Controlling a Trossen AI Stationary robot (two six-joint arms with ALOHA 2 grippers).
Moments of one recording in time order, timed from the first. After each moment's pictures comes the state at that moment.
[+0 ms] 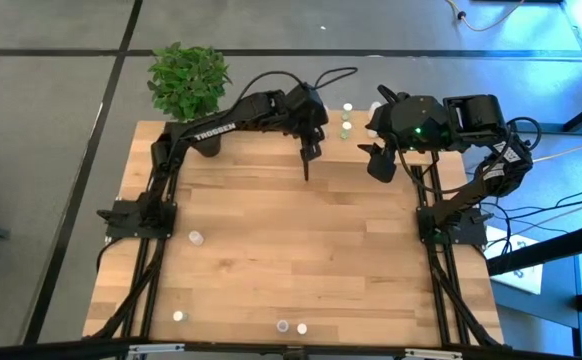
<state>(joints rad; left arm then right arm) 0.36 2.04 2.15 -0.90 -0.03 0.14 -0.02 1.57 2.31 -1.57 0.39 0.16</state>
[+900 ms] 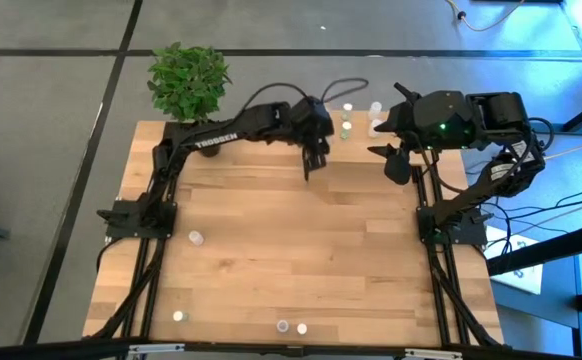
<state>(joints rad) 0.29 2.04 2.15 -0.86 -0.14 0.17 -0.01 1.51 2.32 -1.57 0.31 0.15</state>
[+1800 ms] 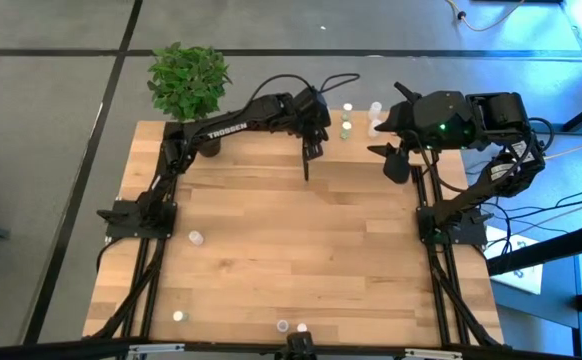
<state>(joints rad) 0.41 2.13 2.15 -0.87 -0.07 0.22 -0.01 1.51 2.31 -1.57 0.33 0.18</state>
